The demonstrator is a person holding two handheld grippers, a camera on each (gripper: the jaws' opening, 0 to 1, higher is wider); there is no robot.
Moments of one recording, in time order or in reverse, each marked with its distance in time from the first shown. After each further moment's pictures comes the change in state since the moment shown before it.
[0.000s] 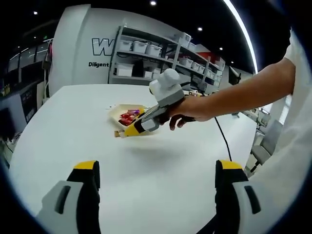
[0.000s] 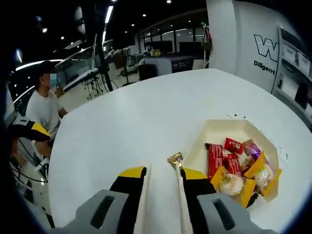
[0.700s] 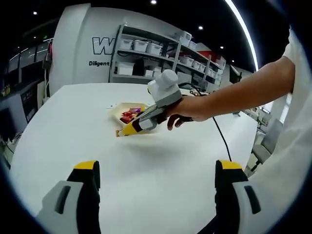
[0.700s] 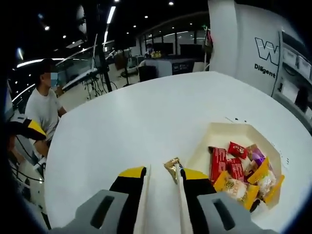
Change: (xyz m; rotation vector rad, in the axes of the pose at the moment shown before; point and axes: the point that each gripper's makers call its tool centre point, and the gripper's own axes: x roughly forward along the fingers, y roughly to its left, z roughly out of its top) left arm 0.000 0.003 0.002 0.001 0.011 0.008; right arm 0.012 0.000 0.003 -0.028 -0.009 0.006
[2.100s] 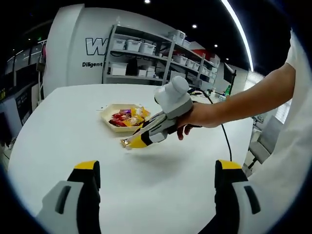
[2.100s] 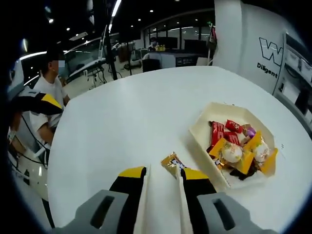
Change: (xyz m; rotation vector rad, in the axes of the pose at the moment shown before) left arm 0.018 -0.023 0.004 0.032 0.006 -0.053; right arm -0.046 0.010 -0.051 -0.027 0.044 -0.004
